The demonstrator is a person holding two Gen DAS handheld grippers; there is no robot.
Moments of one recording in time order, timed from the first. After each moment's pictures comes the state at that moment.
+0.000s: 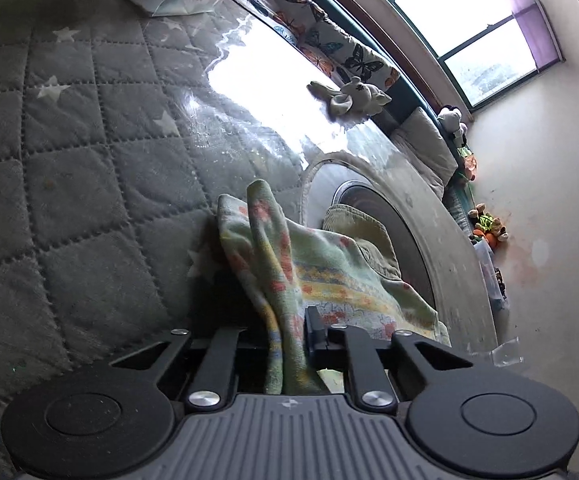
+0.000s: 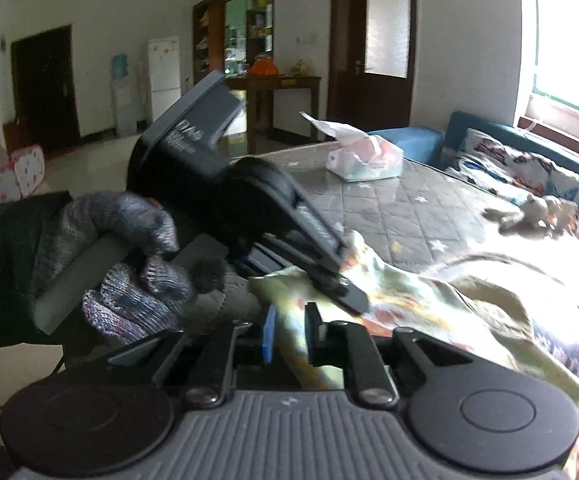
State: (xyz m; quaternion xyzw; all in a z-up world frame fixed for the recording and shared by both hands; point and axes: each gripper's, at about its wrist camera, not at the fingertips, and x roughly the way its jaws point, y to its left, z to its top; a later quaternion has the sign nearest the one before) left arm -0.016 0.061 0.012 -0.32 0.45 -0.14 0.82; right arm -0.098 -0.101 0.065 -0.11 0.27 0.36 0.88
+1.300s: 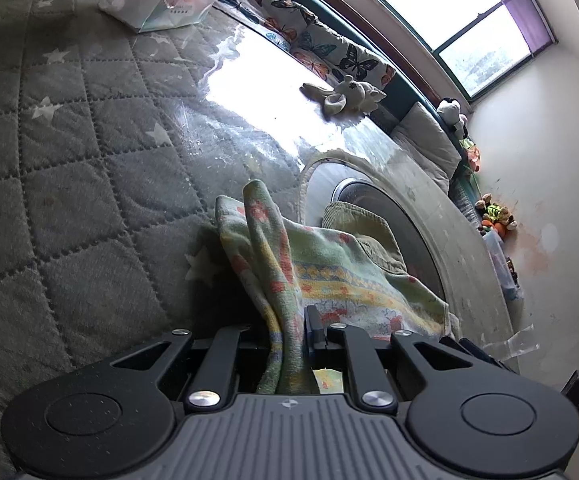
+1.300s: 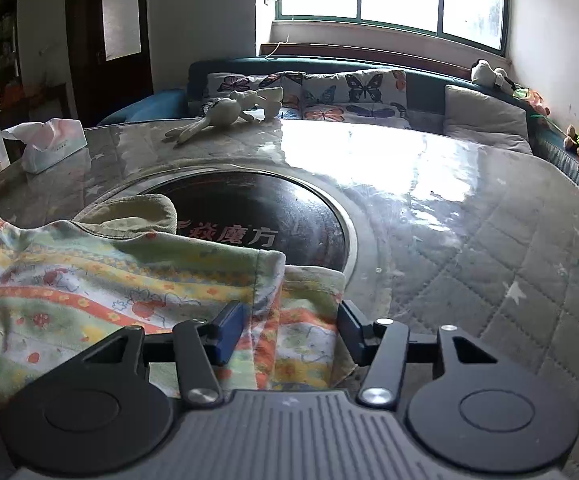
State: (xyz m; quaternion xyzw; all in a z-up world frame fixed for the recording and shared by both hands) left arm -0.015 0.049 0.014 -0.29 0.44 -0.13 0.84; right arm -0.029 -0.270 0.014 -0.01 0.34 0.02 0.94
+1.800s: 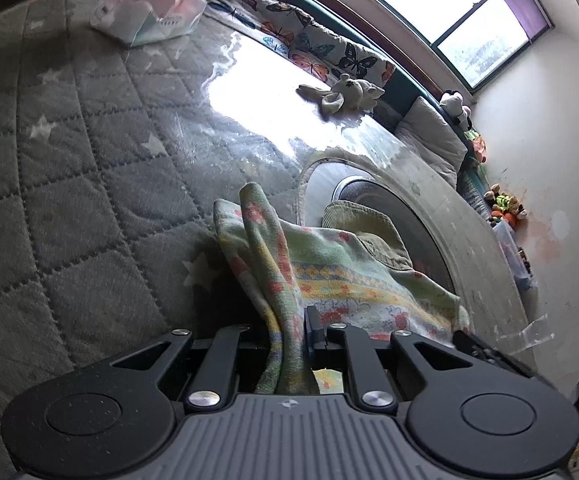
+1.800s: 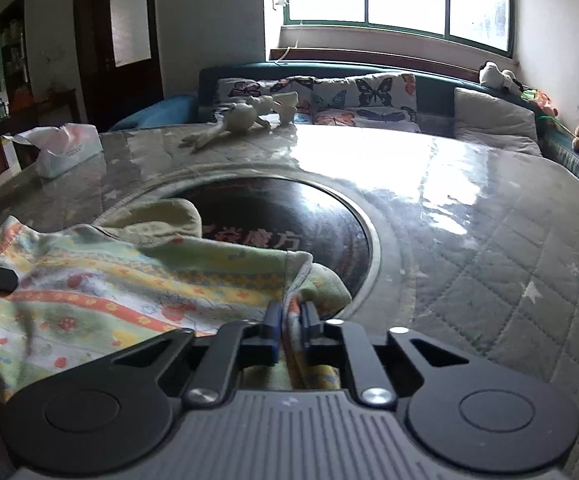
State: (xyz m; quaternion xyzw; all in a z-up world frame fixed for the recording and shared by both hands) left arm -0.017 0.040 0.022 -0.25 0.43 -0.12 0.86; right arm -0.036 -0.260 0.022 0.01 0.33 0.04 0.94
